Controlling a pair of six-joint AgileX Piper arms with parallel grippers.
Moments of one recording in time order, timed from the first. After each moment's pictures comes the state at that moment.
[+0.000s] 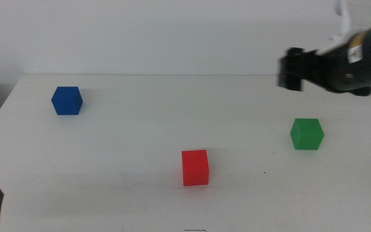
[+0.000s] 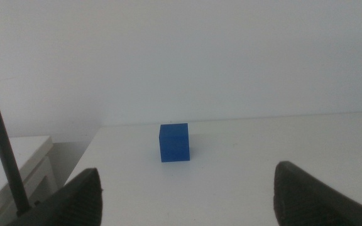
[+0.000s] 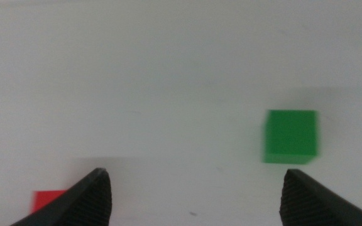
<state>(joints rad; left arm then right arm) -0.01 -0.01 0.03 -0.11 0.05 0.14 0.50 1.39 -1.23 -0.29 0.75 0.64</state>
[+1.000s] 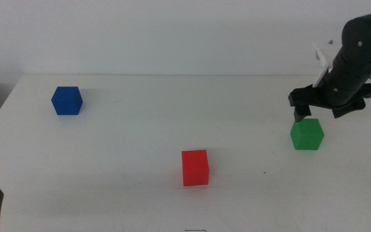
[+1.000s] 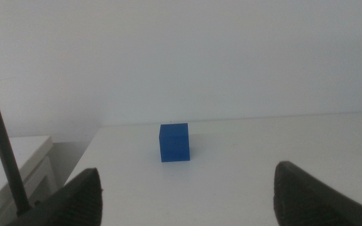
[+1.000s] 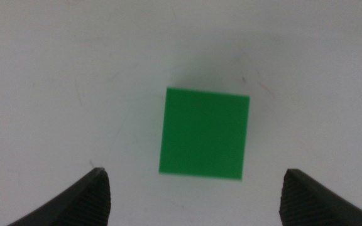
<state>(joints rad) -0.01 -0.01 0.03 -0.11 0.05 0.14 0.22 1.84 -1.45 -0.14 0.91 0.19</state>
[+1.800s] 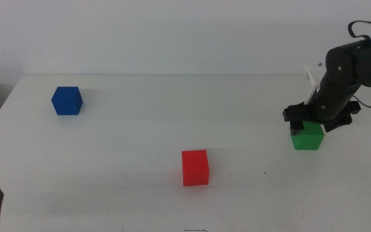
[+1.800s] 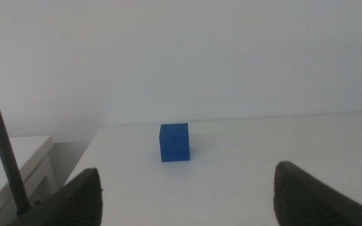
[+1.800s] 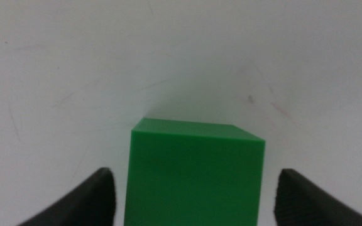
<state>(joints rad) -0.01 -0.01 0.03 -0.11 0.05 0.14 0.19 2.00 -1.45 -0.15 0.79 0.20</state>
